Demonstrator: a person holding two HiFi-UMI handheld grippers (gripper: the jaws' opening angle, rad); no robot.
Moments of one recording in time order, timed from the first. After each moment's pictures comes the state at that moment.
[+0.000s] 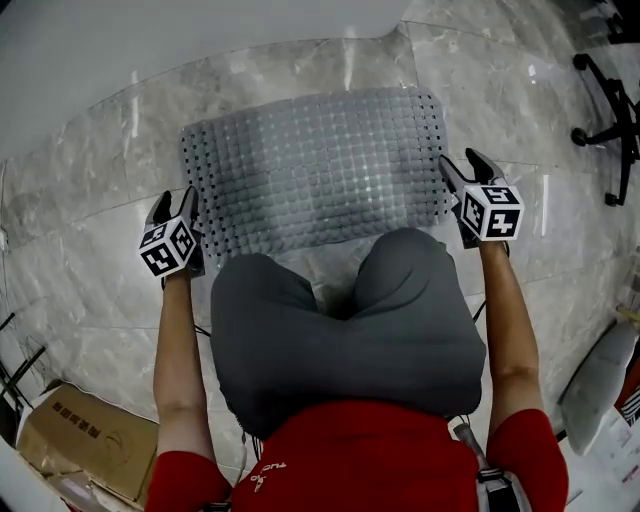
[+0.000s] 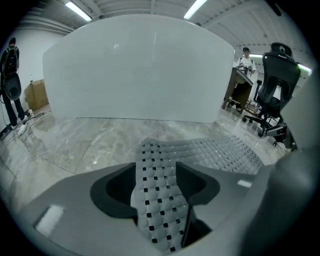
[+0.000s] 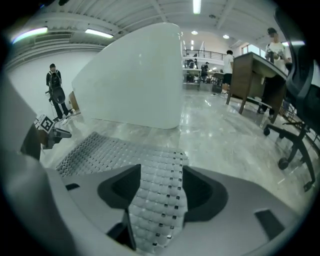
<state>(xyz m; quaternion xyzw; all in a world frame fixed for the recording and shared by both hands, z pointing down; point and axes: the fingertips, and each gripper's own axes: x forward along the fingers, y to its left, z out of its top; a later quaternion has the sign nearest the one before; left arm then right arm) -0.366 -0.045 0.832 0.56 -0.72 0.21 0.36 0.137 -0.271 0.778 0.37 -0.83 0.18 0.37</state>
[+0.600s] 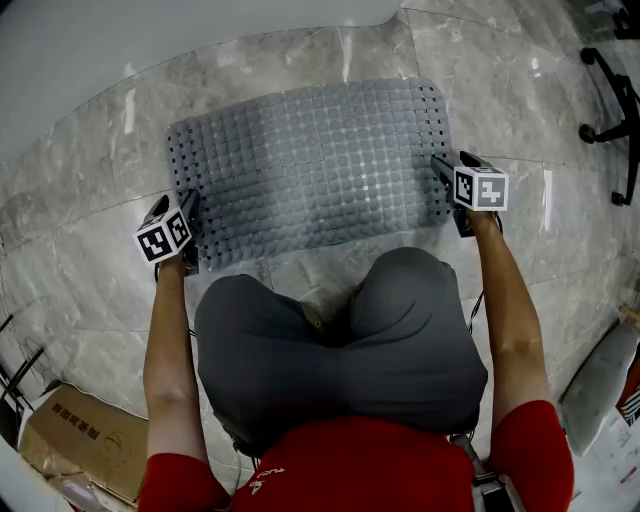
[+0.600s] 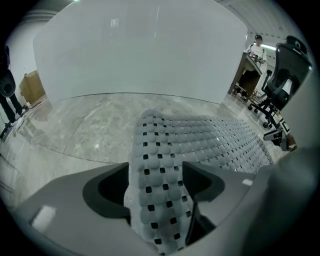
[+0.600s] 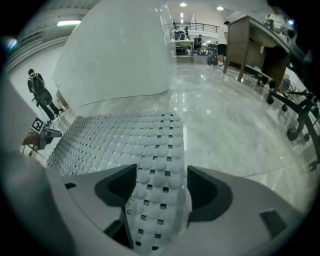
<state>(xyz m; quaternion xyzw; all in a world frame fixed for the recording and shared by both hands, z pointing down) -0.364 -0.040 0.906 0.53 -0.68 0.26 0.44 0.173 -0.283 0.898 0.36 -0.77 0.28 0.44</state>
